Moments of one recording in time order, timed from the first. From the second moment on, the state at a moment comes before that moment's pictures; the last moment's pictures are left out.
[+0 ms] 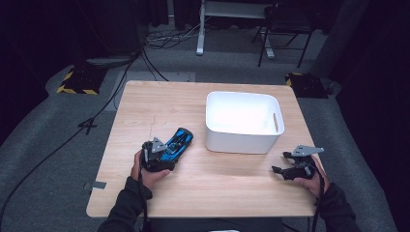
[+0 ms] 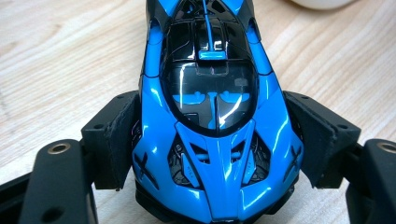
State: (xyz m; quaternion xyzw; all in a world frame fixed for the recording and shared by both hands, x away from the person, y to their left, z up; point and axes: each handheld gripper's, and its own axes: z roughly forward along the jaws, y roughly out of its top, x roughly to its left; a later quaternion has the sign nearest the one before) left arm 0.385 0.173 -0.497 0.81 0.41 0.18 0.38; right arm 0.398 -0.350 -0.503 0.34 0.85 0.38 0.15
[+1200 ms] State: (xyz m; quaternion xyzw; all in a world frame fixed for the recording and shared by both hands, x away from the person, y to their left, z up) left arm 0.377 0.177 -0.444 0.79 0.39 0.25 0.41; right arm 0.398 -0.350 -0.503 0.34 0.85 0.38 0.15
